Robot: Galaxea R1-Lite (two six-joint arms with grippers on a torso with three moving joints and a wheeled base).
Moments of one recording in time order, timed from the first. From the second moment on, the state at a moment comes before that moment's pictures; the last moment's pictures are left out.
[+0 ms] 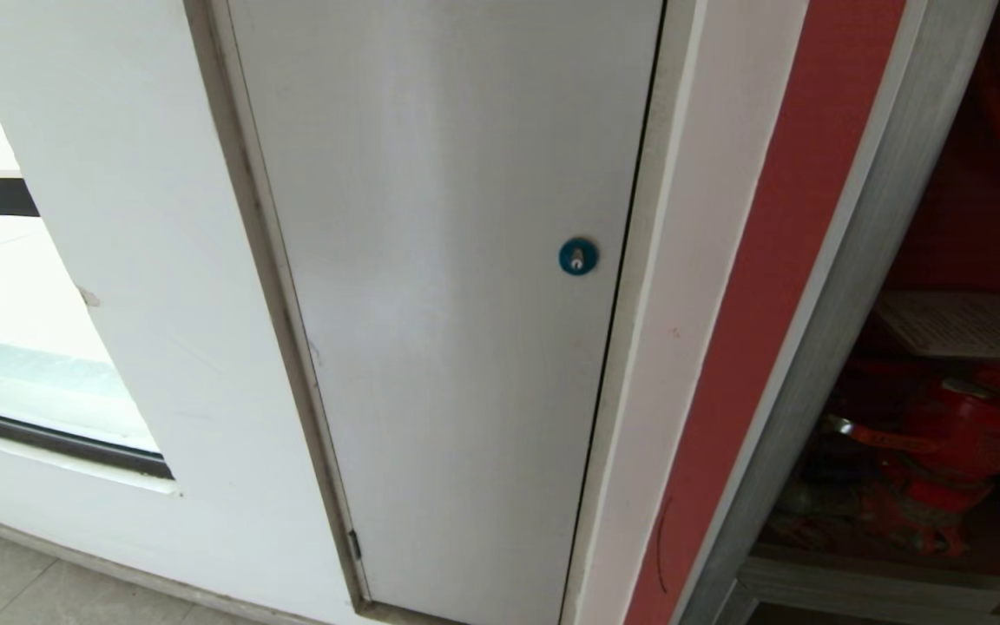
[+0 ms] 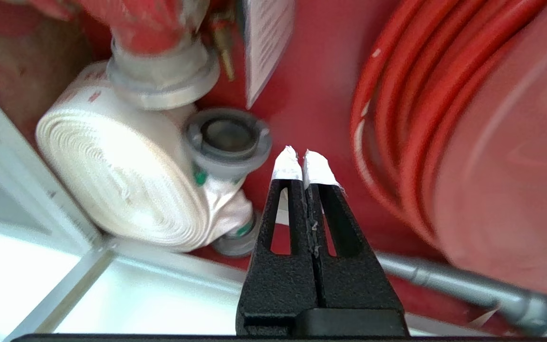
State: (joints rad) left arm 0.00 0.00 0.00 -0.02 -0.01 0.01; right arm -0.97 0.87 -0.89 0.23 0.56 -1.75
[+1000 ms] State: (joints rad) left arm 0.00 0.00 0.00 -0.02 -0.01 0.01; right arm -0.49 0.75 -0.88 0.32 0.23 -0.94
